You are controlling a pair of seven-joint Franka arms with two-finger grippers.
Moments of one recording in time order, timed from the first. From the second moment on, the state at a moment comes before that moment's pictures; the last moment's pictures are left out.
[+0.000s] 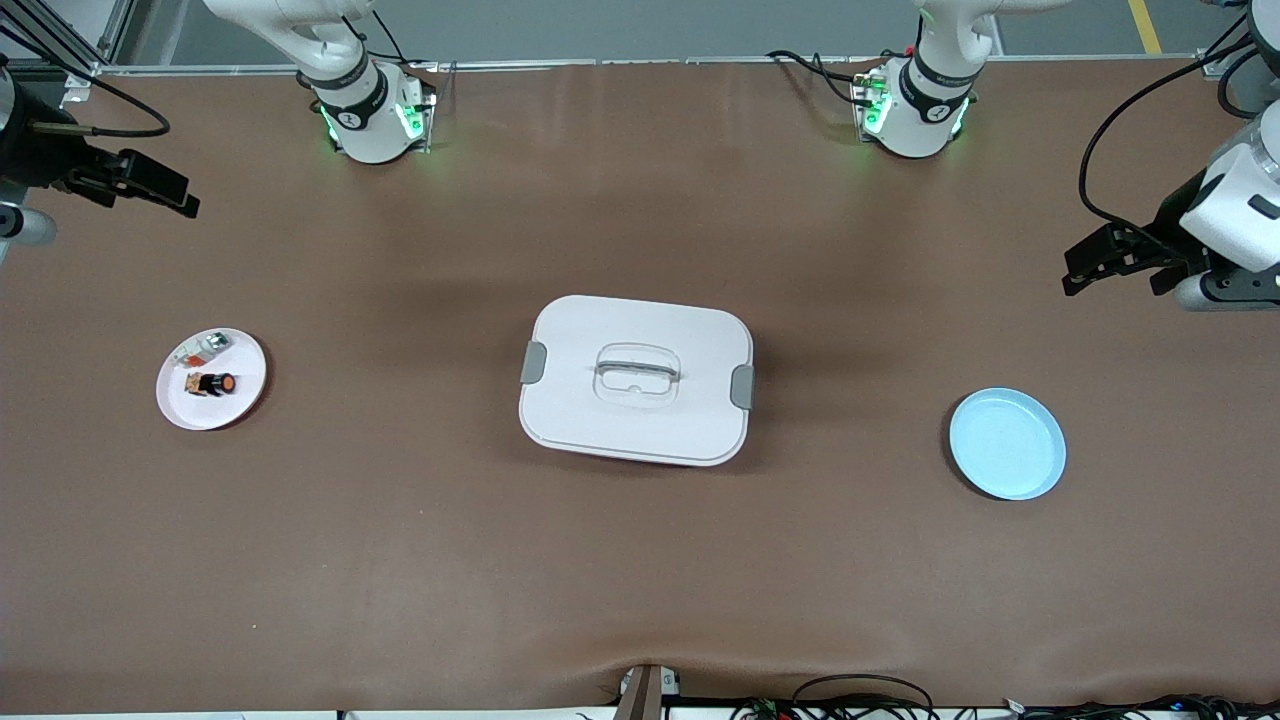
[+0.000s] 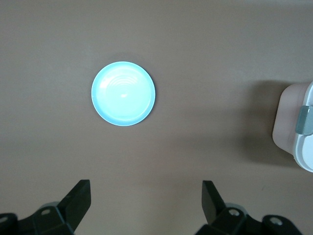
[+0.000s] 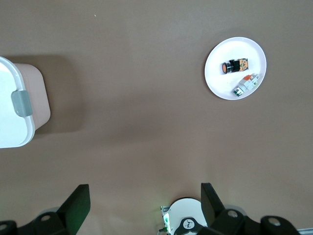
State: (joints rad) left arm 0.00 -0.01 -0.06 -1.65 -0.01 1.67 -0.06; right arm 0.01 -0.06 0.01 -1.55 0.06 1.33 0.20
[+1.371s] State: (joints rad) left arm 0.00 -0.01 -0.06 -1.65 -0.01 1.66 -0.06; right arm 0.02 -0.15 -0.01 -1.63 0.02 1.47 0.07
